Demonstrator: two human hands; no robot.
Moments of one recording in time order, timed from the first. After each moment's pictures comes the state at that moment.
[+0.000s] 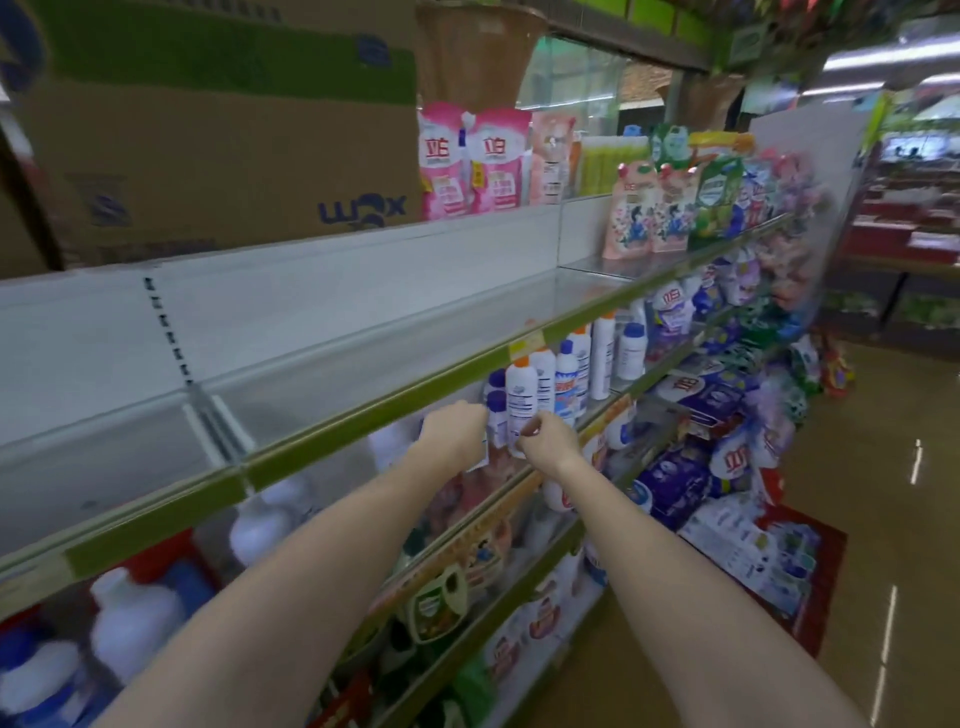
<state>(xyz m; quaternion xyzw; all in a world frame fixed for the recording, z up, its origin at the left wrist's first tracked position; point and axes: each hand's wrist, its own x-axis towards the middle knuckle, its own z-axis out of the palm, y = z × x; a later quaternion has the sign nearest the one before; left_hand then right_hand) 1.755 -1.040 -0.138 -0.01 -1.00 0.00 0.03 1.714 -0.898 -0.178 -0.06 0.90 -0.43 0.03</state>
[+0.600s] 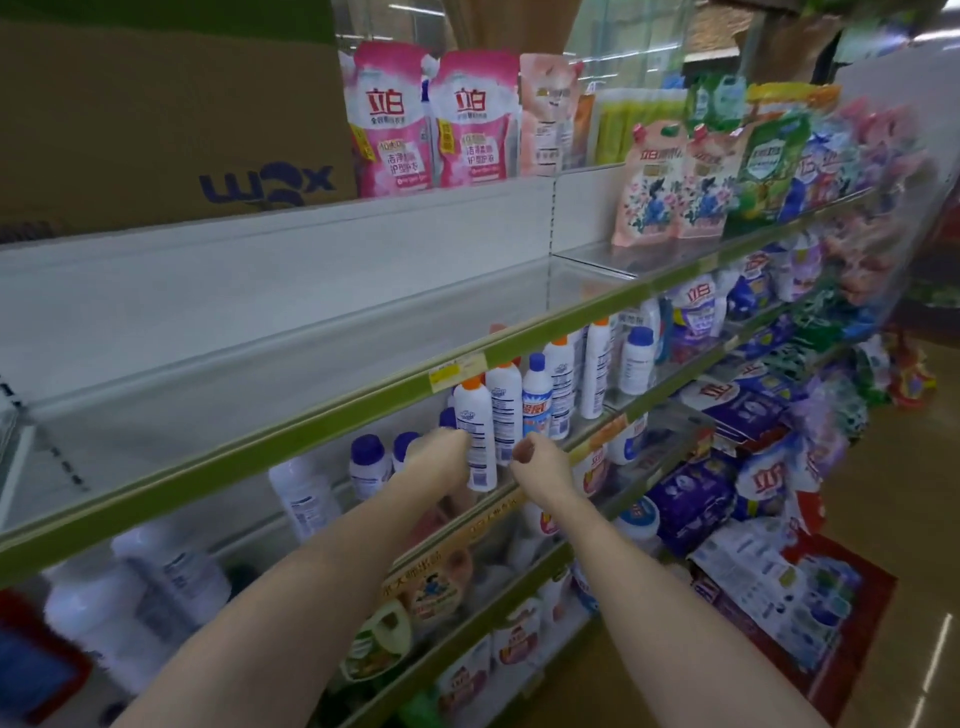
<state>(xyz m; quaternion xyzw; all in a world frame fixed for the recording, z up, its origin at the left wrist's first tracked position) 1.575 -0.978 -0.212 0.08 -1.00 -0.04 -0.01 1.534 -0.823 -0.239 -0.11 0.90 -0.42 0.07</state>
